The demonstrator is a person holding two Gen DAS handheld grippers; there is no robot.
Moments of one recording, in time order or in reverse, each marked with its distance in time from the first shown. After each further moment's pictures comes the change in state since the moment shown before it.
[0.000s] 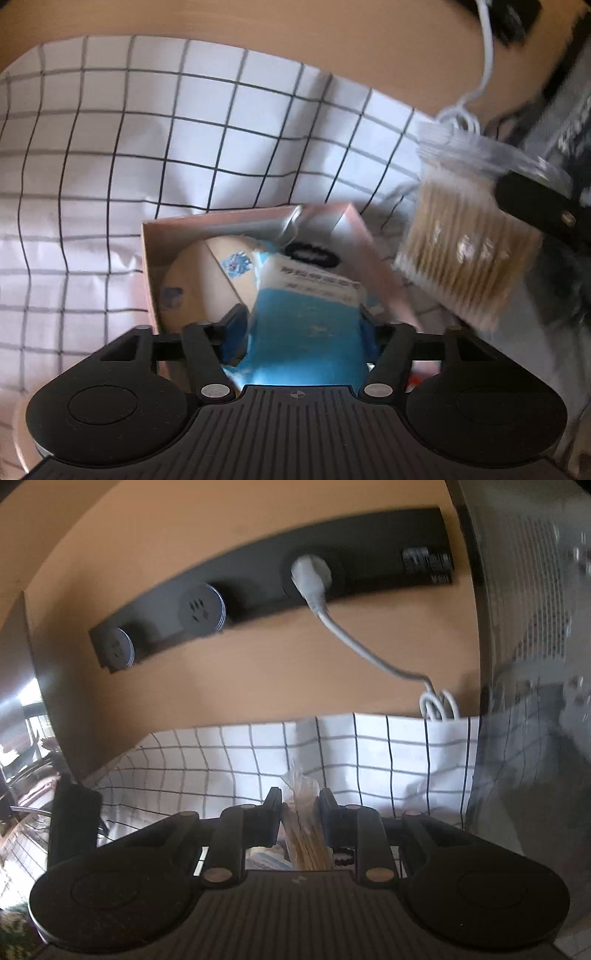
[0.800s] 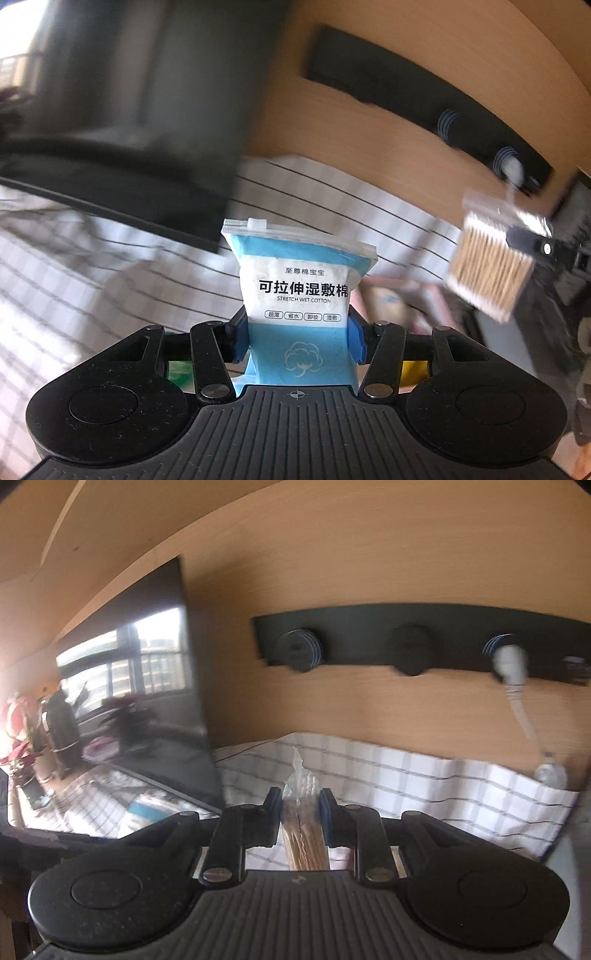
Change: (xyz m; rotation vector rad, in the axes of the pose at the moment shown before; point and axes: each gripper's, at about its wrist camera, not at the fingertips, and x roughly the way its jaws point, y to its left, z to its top) left arm -0.235 0.108 -0.068 -0.221 -0.279 0.152; right arm -0.073 0.136 0.041 -0.217 0.000 0.182
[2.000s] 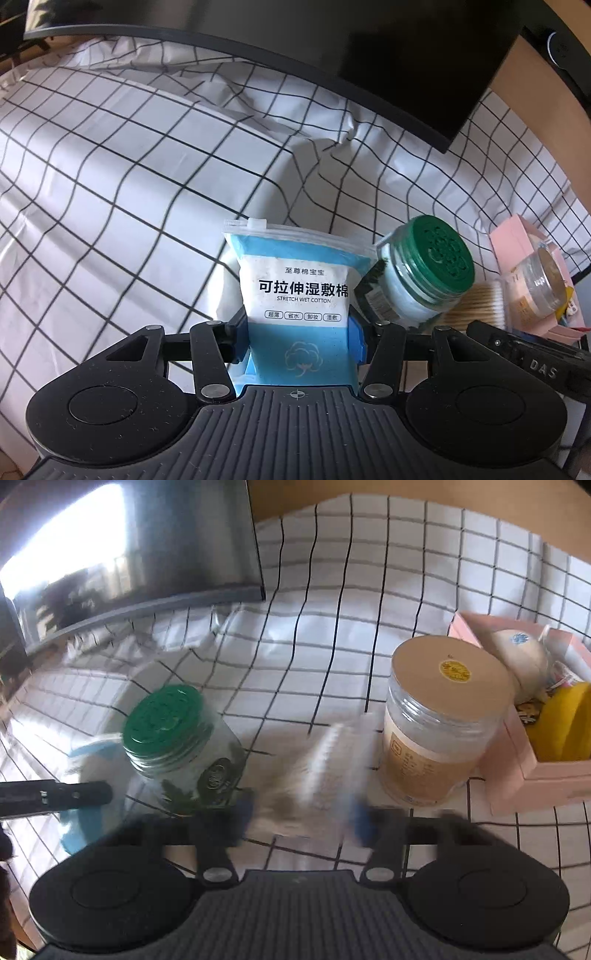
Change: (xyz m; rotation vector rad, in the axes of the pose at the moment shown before) left arm 0.027 0.214 -0.094 -0.185 0.132 0.157; right arm 0.172 0.152 -0.186 0.090 0.422 -0.105
